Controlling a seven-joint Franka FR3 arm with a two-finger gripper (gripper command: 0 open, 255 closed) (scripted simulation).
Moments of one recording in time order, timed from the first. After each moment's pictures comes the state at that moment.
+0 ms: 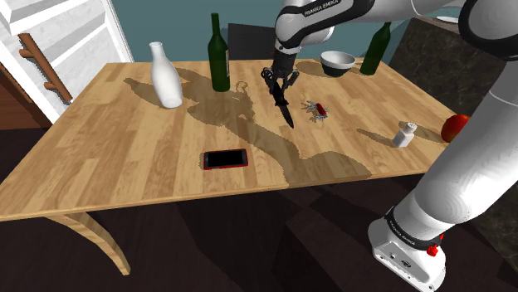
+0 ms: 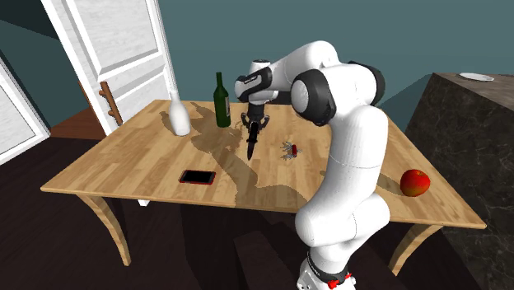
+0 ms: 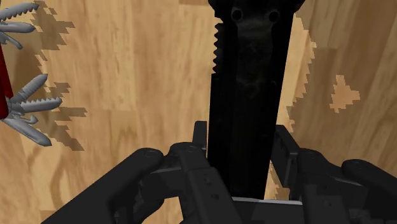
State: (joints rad) arm -0.10 0.13 0.11 -1.94 0.06 2.16 0.44
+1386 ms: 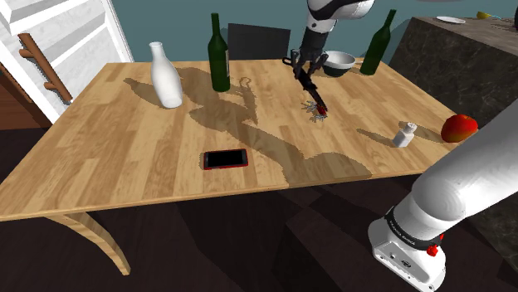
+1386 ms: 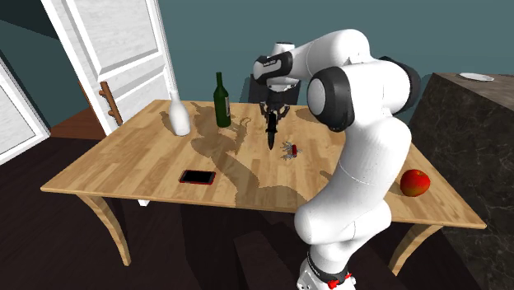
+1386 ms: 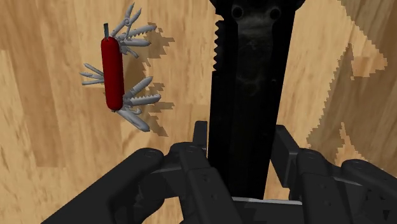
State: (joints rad) arm -0.18 -0.07 0.04 -2.01 0.09 2.01 0.29
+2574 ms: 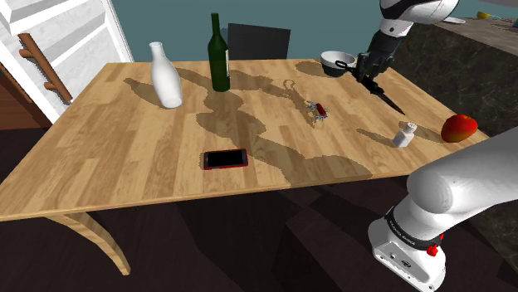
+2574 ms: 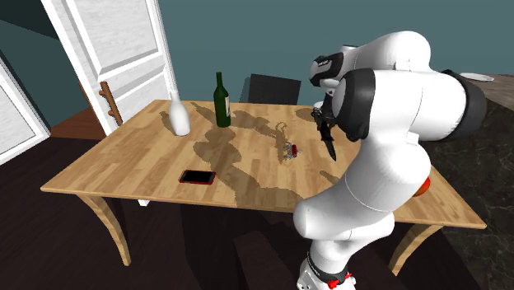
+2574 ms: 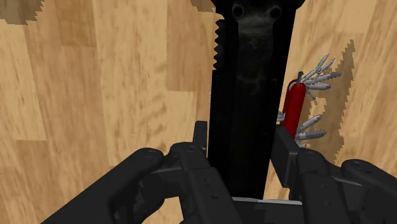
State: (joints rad) arm -0.36 -0.30 -0.21 -2.23 0.04 1.98 -0.12
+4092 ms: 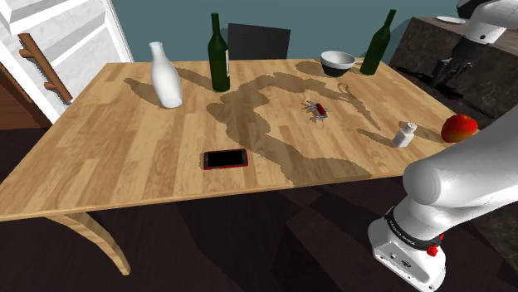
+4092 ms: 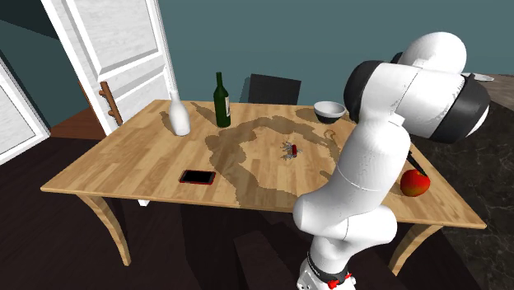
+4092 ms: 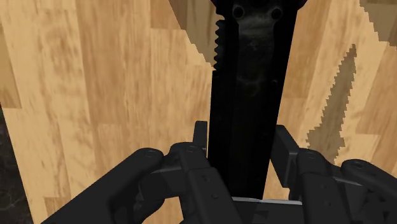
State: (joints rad) arm -0.55 -0.12 -0.59 -2.03 0.05 1.91 -0.69
